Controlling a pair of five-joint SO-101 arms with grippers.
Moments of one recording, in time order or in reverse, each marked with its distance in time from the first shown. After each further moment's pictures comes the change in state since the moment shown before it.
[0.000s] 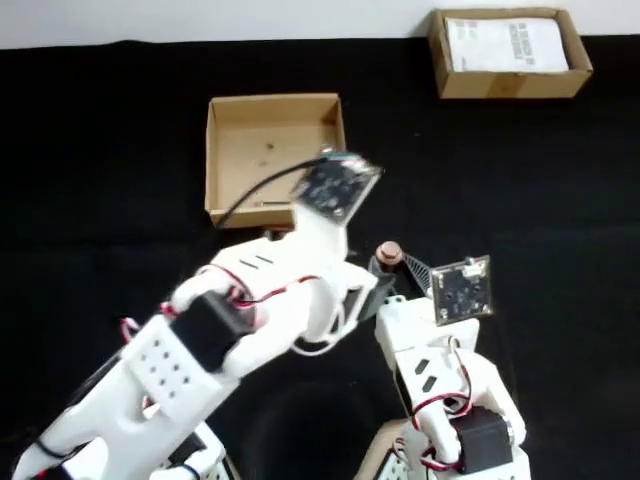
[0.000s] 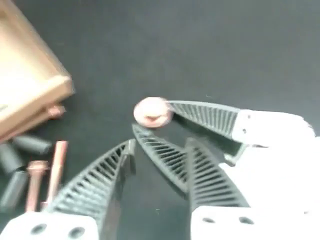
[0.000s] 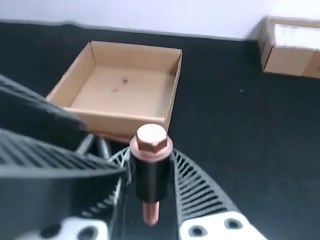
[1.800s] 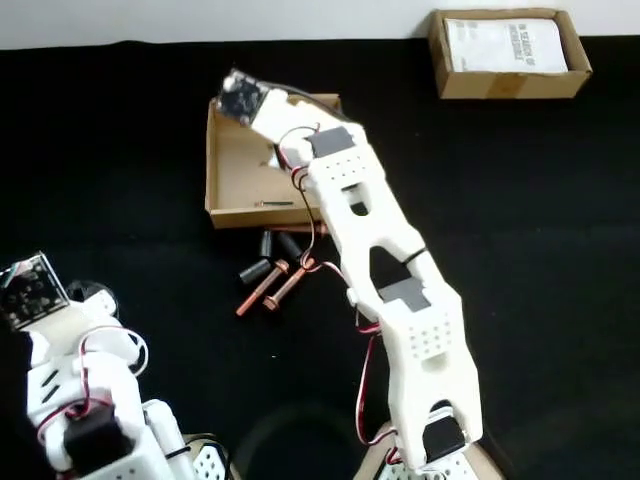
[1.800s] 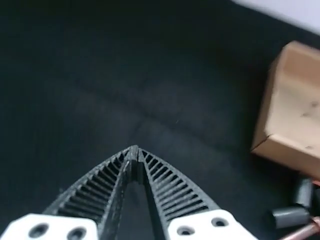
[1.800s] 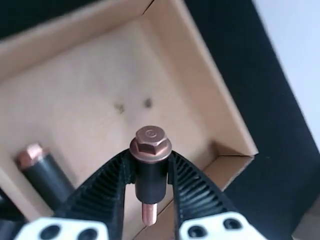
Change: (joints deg) left arm -74.0 -58.9 50.8 -1.8 -10.7; right arm -9.5 141.2 -110.0 -3.4 46.0
